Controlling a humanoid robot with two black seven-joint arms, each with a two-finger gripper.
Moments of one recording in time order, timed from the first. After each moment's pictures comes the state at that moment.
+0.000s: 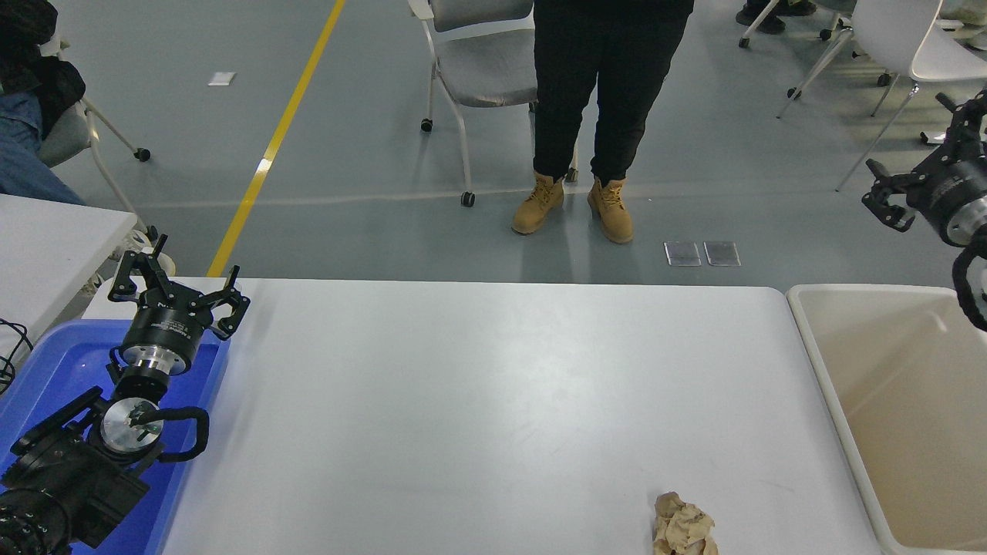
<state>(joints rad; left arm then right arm) -0.55 0.37 -0.86 -0.44 -0.20 -0.59 -0.43 0.90 -0.75 0.42 0.87 0.33 -0.03 0.27</state>
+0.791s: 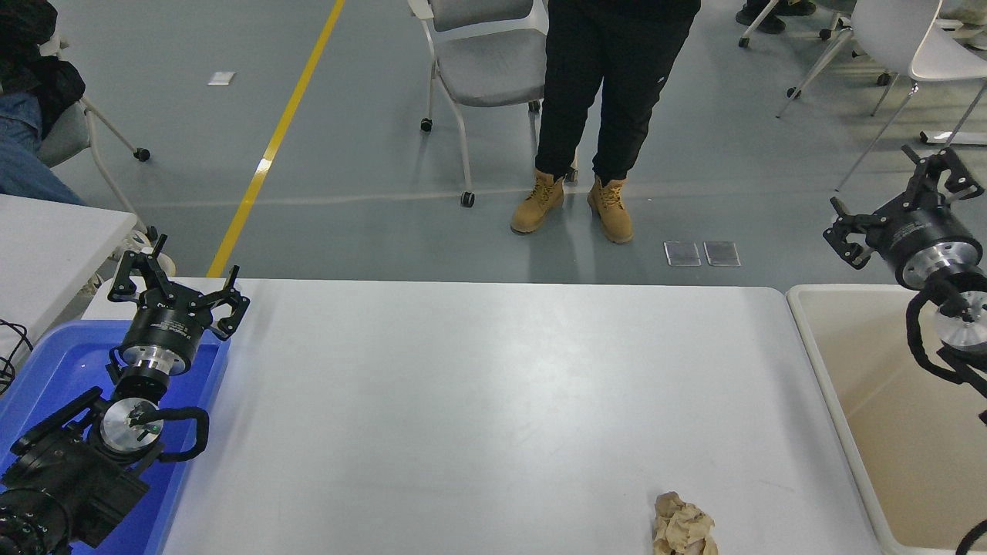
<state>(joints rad) -0.55 0.37 -0.86 -0.44 -0.20 -0.59 -0.43 0.72 -0.64 0.70 0.87 0.23 -0.01 0.33</state>
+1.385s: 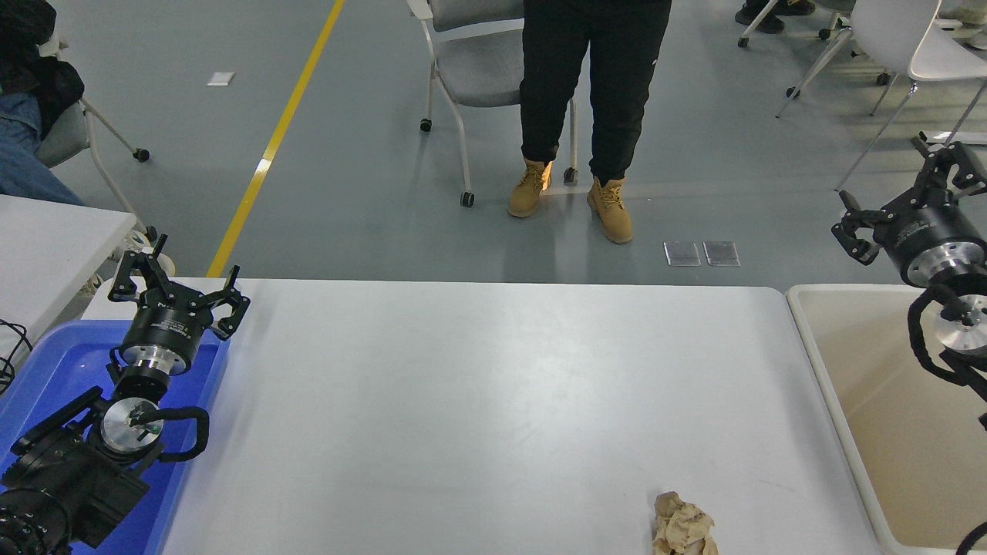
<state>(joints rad) -0.55 0.37 -0.86 -0.44 -0.20 -0.59 -0.43 0.75 -0.68 0.66 0.84 0.19 0.00 0.34</state>
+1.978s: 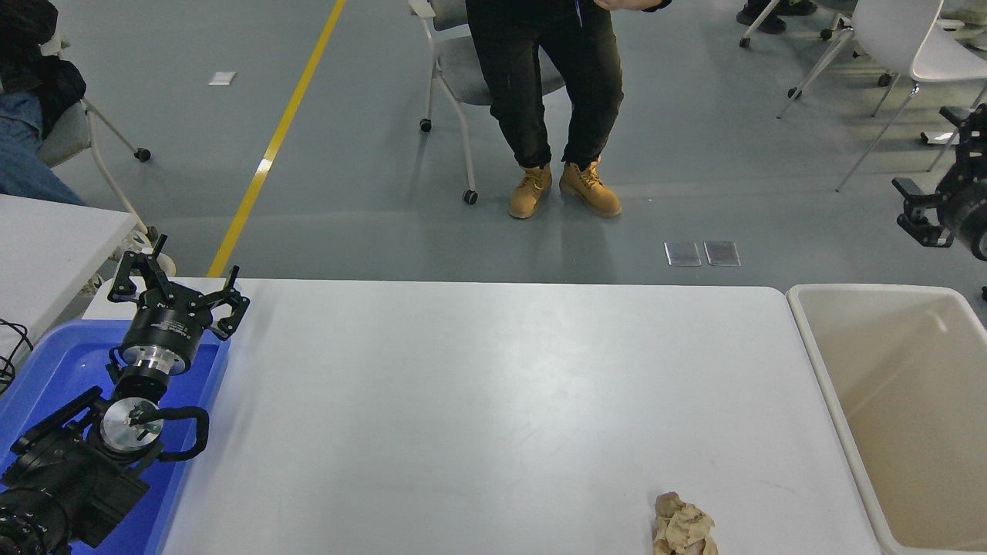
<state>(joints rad) -0.55 0.37 -0.86 -0.44 -0.20 -0.59 -0.43 1.06 -0.86 0.08 0.81 -0.19 0.12 0.34</state>
